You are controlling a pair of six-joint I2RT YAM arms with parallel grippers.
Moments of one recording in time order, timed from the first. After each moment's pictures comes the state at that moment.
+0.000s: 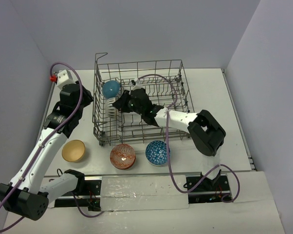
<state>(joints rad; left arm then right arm) -0.33 1.05 1.08 -0.42 -0.43 -0.61 0.82 1.89 1.28 0.32 0.01 0.87</state>
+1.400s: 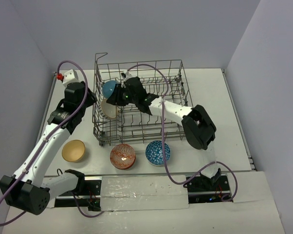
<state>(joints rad) -0.33 1.09 1.08 -0.42 -0.39 -0.58 0.78 2.03 1.59 0.09 -0.22 0.74</state>
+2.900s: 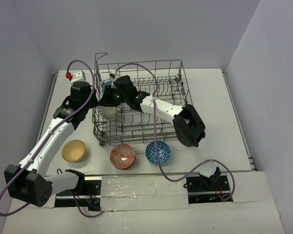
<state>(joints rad) -0.32 1.19 1.08 -0.43 -0.32 -0.53 0.82 2.19 1.82 -0.03 -0.31 0.71</state>
